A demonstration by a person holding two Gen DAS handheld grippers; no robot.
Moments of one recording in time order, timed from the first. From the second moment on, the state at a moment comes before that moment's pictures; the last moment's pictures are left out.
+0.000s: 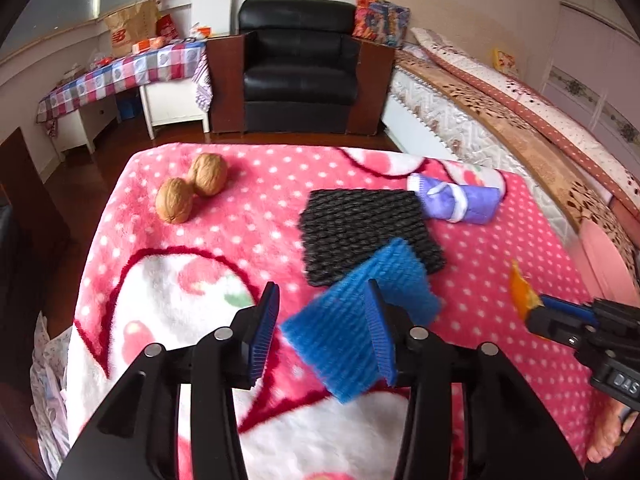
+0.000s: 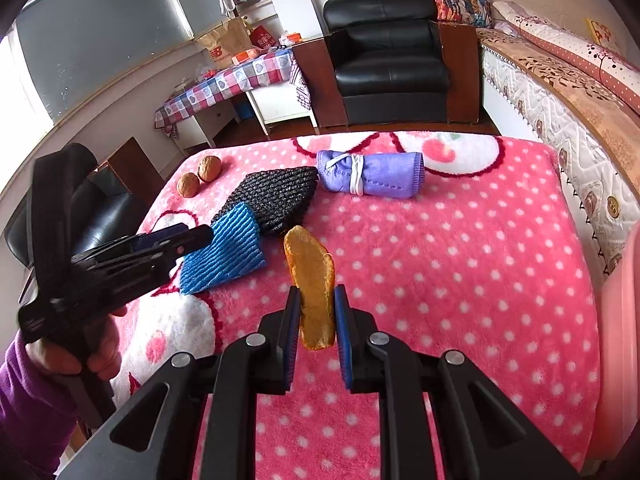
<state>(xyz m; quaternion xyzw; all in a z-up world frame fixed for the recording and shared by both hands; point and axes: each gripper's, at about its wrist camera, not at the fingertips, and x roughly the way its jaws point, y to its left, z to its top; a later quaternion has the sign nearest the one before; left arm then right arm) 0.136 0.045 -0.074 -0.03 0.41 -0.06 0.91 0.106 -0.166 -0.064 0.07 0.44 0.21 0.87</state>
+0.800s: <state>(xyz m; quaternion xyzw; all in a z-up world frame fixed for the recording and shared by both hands) 0.072 -0.001 -0.026 -0.02 0.35 -0.08 0.93 0.082 -0.190 -0.054 0.09 0.43 0.20 0.88</state>
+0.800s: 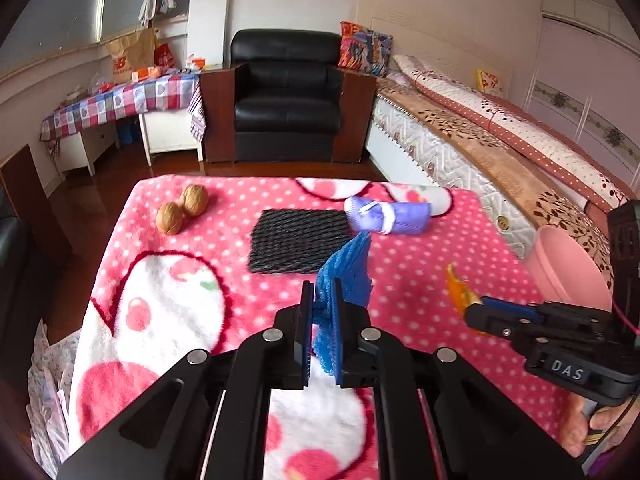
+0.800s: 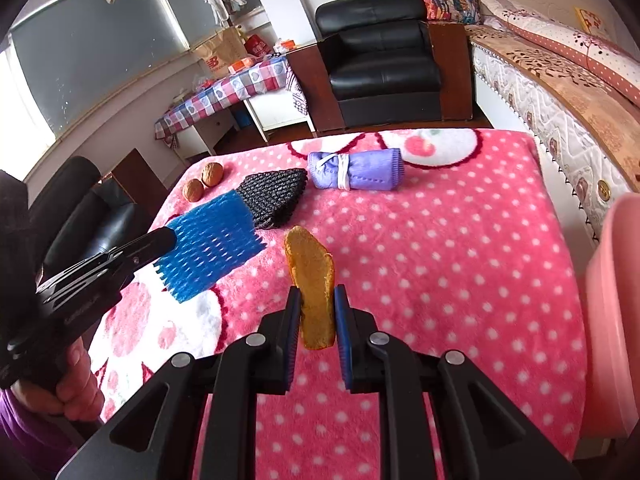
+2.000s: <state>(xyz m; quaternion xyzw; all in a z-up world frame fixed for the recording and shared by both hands) 0.066 -0.213 0.004 0.03 0.30 -0.19 0.94 0.028 -0.389 -0.029 0.19 0.37 0.01 0.91</state>
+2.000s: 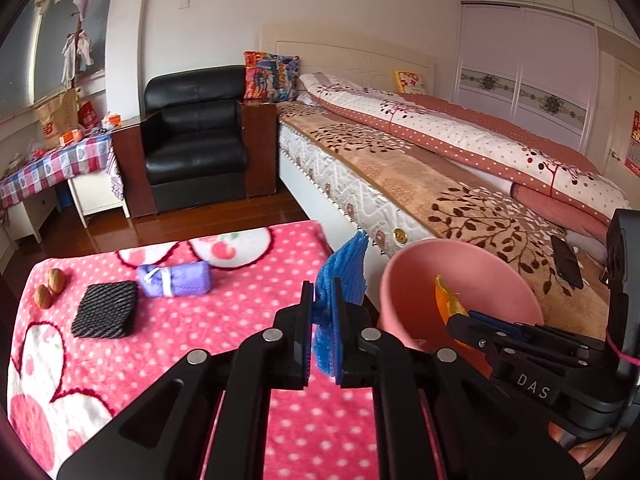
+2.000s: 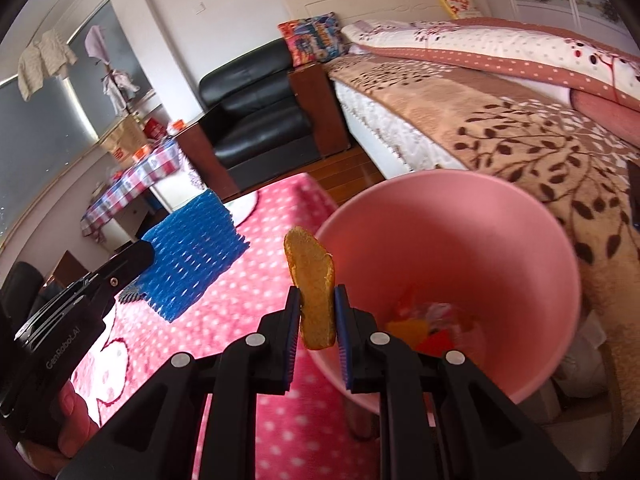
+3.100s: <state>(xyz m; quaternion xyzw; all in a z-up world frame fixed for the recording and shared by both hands) 0.064 -0.295 -0.017 0.03 0.30 -0.28 0.91 0.020 -0.464 -0.060 0.23 0.38 -0.05 0.90</state>
